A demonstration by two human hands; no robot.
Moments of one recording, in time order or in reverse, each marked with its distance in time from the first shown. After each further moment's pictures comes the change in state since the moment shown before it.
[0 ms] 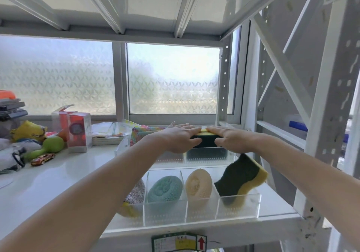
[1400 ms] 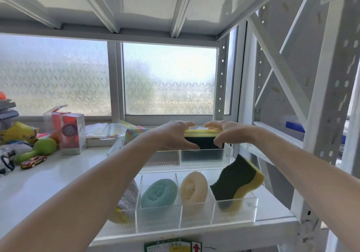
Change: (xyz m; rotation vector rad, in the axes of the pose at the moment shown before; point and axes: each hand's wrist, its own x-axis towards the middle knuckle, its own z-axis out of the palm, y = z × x) left_hand 0.010 -0.007 -0.005 -0.203 0.119 -0.053; right_hand 0.022 0.013 -0.016 0.160 -0.049 0.037
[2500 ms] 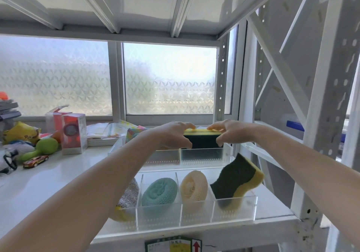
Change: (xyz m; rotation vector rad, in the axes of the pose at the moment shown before) left_hand 0.002 -0.001 -0.002 -0.006 -0.060 -0.035; right_hand -0.002 0.006 -0.003 -0.063 0.031 -0.011
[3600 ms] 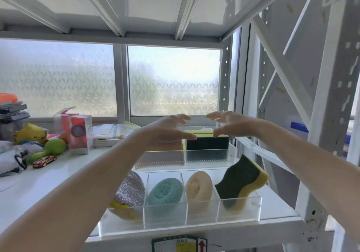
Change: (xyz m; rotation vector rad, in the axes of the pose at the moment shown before) left_hand -0.013 -0.015 -0.017 -0.217 0.093 0.023; right_hand -0.008 -0.022 -0.010 0.050 0.116 -0.143
